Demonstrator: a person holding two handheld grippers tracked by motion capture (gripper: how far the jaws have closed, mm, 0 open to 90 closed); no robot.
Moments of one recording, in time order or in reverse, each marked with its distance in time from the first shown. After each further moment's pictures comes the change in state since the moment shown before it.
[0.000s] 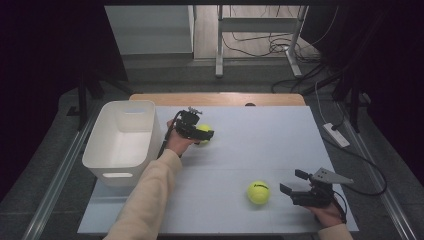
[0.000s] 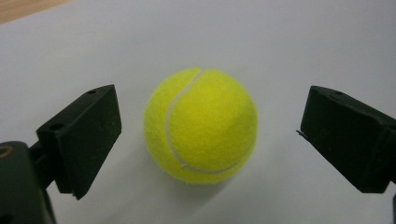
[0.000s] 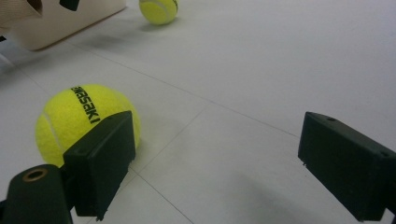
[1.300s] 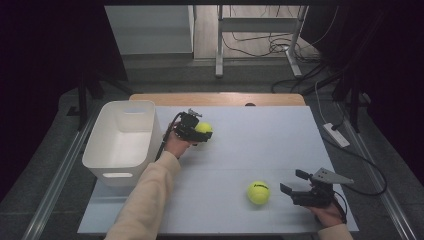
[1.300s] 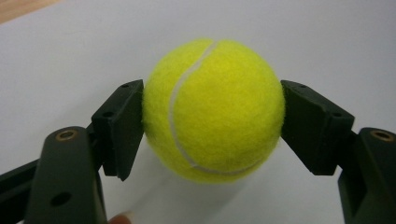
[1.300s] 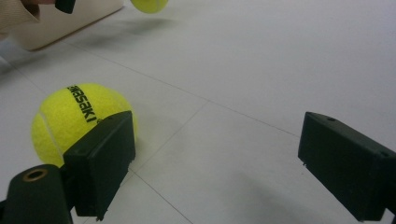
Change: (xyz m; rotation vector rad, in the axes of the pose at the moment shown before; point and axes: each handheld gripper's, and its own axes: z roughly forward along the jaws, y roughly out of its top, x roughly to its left) left arm -0.001 -0.007 -0.007 -0.017 -0.028 0.053; right arm -0.001 -0.001 0.000 0.000 -0.006 0.001
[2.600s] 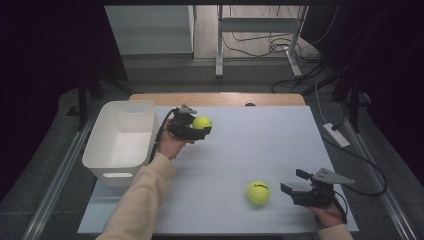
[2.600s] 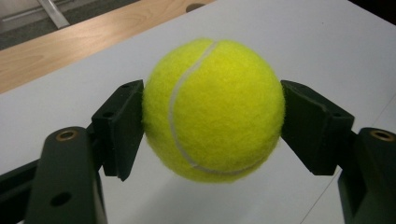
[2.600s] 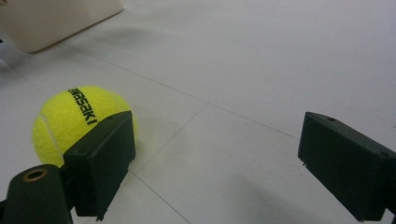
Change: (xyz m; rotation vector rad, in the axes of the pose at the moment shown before) left arm -0.016 0.004 -0.055 -0.165 -0.026 0.040; right arm 0.000 0.001 -0.001 -0.012 -0.004 0.003
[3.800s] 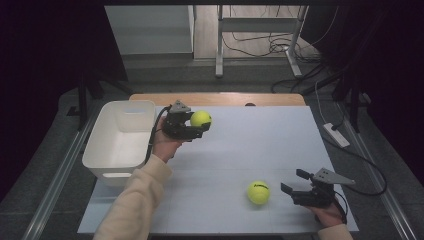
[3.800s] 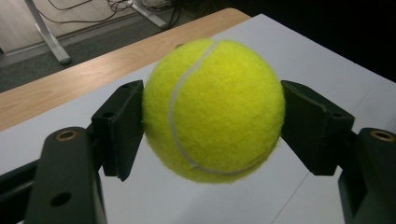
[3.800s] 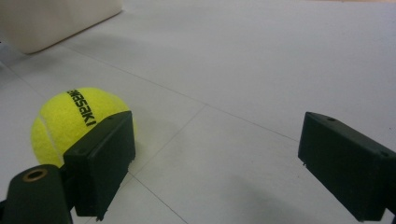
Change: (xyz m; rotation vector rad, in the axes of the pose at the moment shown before) left arm -0.012 0.008 -0.039 -0.121 -0.028 0.008; right arm 0.000 0.000 -0.001 -0.005 -0.007 -0.003
